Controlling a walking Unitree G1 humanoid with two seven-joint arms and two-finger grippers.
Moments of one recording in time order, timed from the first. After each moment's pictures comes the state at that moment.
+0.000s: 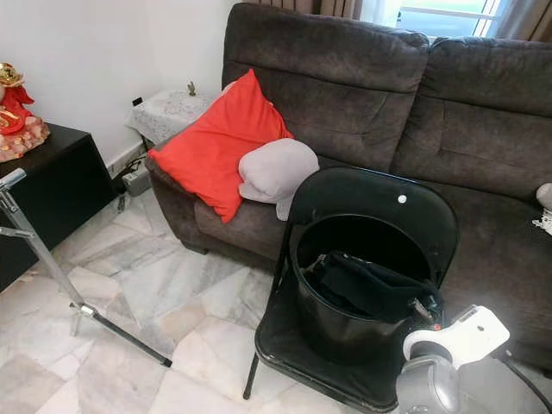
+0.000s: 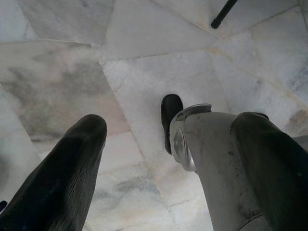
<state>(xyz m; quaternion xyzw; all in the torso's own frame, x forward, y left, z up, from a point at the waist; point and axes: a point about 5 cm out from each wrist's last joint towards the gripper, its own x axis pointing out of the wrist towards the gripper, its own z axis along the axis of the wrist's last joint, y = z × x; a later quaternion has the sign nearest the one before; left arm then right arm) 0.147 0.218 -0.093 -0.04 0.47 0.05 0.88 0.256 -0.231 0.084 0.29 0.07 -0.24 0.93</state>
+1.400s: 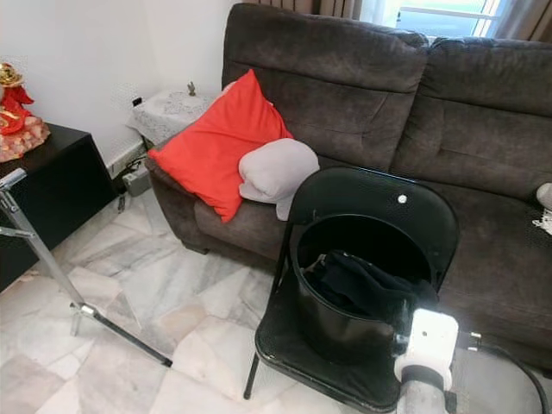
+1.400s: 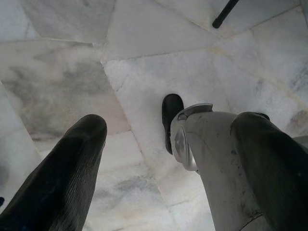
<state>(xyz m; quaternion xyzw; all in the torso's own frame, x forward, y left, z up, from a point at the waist) 0.147 0.219 -0.093 -0.04 0.47 0.05 0.88 0.224 -0.226 0.065 -0.16 0.09 -0.17 0.97</state>
